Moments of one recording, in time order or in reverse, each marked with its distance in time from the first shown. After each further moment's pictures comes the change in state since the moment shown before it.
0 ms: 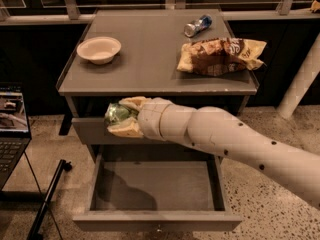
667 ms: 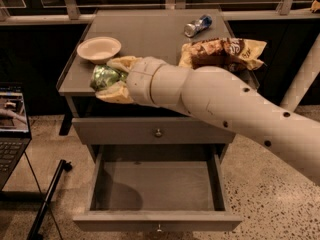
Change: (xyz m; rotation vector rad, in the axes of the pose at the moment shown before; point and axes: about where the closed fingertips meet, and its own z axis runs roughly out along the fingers) arm -0.102 -0.045 -0.016 0.081 -0.039 -0.180
